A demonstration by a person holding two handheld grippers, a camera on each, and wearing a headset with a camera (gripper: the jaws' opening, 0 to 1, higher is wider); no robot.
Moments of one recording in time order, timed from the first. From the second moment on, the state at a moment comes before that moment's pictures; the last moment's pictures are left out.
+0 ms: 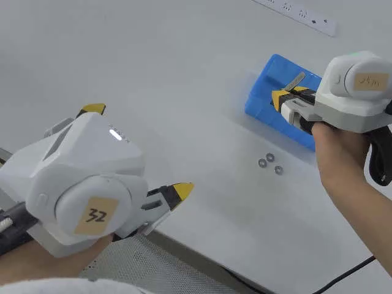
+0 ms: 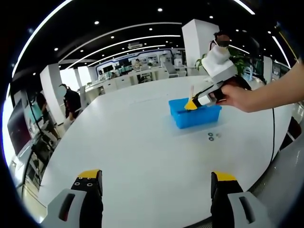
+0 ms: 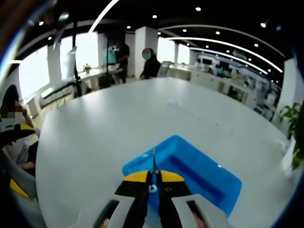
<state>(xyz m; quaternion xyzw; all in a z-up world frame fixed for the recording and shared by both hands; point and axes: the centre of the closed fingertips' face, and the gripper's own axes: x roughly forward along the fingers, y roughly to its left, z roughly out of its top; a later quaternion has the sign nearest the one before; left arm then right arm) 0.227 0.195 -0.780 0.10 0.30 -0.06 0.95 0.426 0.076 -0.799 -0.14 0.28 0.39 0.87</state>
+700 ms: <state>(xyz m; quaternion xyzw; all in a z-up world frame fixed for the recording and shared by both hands) 0.228 0.193 -0.776 0.10 0.29 -0.07 0.95 0.384 0.067 -0.728 -0.11 0.23 0.40 0.88</state>
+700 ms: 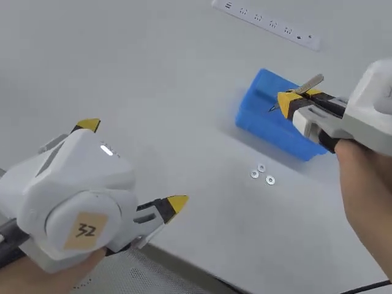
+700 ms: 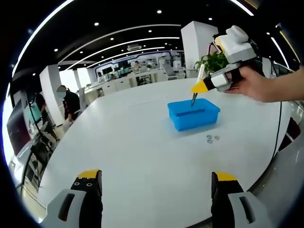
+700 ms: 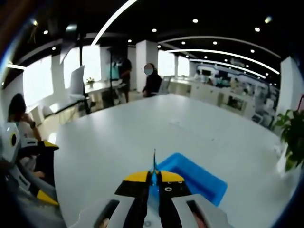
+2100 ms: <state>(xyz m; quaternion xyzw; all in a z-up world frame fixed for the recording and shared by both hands) 0.226 0.194 -0.782 0.10 0.31 -0.06 0.94 0.331 0.041 -0.812 -0.11 0.33 0.39 0.85</state>
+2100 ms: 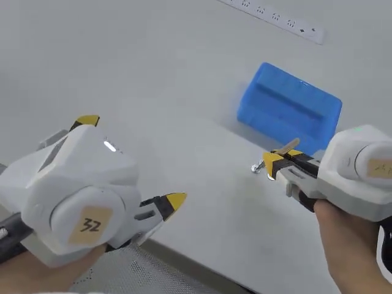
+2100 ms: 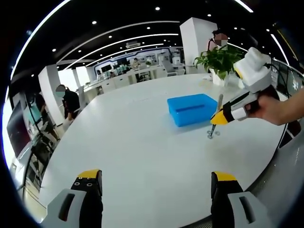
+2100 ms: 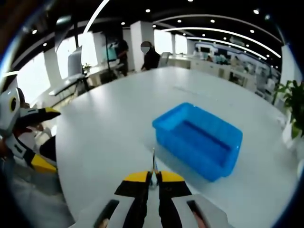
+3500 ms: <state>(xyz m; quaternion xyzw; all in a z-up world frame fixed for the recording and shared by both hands) 0.226 0.194 -0.783 0.11 0.31 -0.07 0.94 0.345 0.047 -0.752 -0.12 0.27 0.40 0.87</state>
